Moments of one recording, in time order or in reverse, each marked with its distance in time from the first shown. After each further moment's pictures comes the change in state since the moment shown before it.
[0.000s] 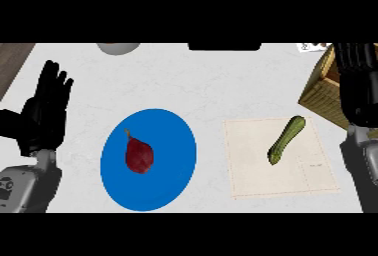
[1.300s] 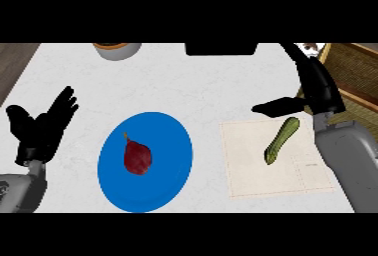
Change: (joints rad) left arm 0.063 0.114 -0.026 0.207 -0.013 -0.272 0.021; right arm -0.136 -0.030 0.229 0.107 0.539 0.024 0.373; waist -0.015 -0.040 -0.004
